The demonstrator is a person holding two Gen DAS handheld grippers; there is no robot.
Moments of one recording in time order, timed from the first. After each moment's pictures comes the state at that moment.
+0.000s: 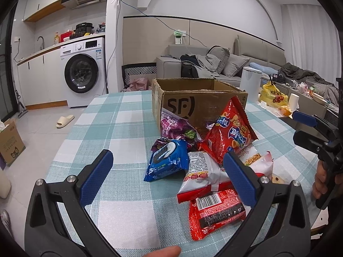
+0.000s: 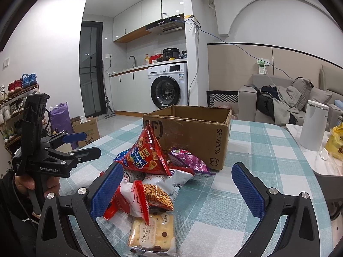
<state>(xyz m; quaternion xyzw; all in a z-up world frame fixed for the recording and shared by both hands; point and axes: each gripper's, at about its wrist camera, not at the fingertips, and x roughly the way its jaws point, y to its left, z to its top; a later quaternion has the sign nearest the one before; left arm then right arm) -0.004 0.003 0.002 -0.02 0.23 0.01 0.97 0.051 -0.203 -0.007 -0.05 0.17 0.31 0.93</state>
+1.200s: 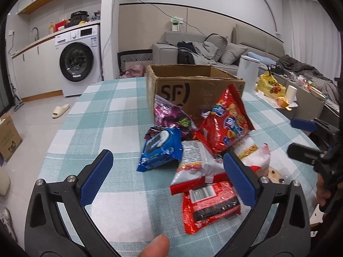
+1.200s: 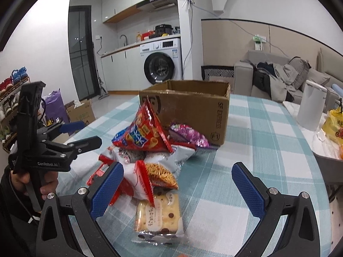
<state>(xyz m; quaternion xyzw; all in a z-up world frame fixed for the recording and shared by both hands) 0.009 -0.001 -0.005 -0.03 0.28 -0.01 0.96 0.052 -0.192 -0.015 -0.07 0.26 0.29 0.92</state>
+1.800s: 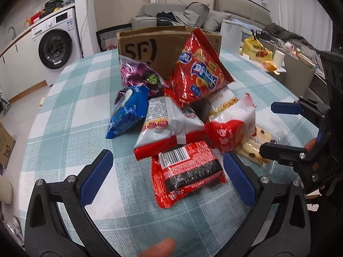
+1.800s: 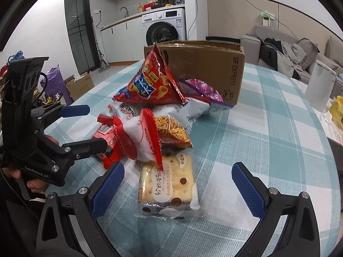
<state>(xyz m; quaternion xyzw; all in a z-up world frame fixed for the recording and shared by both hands) 0.013 -0.039 -0.038 0.02 0.38 -0.06 0.92 0.054 -0.176 -0.054 -0.10 0.36 0.29 0.88</state>
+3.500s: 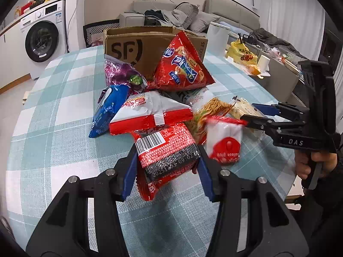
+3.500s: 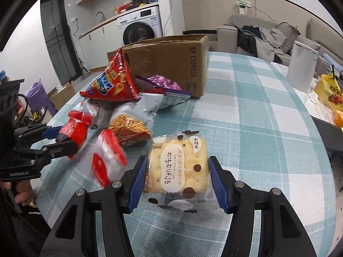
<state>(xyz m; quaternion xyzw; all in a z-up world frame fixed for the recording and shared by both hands) 0.012 -0.034 -0.029 -0.03 0.38 -0.12 0.91 0.085 -0.213 -0.057 -0.06 0.38 0.22 0.90</state>
